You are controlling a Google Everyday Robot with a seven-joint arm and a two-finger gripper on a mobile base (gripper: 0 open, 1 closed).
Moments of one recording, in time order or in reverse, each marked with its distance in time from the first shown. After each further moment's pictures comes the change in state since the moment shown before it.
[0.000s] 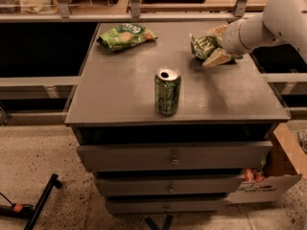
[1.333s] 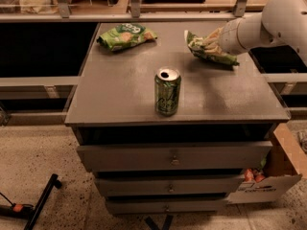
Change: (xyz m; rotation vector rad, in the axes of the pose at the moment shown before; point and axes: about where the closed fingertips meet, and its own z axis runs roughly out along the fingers) arm -0.017 -0.003 0.001 0.026 -0.053 0.005
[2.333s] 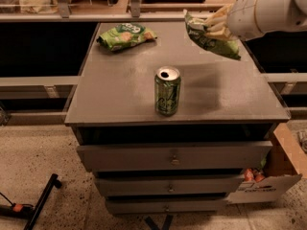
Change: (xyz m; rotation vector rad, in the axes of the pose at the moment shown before) arm -0.086 -0.002 -0.085 0.041 -0.133 -0.035
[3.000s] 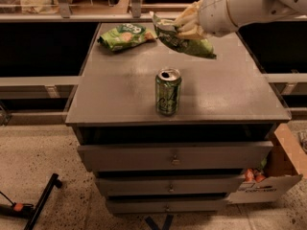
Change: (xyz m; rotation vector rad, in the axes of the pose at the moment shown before) arm -0.085 0.030 0.016 -0.120 -0.088 -0.074
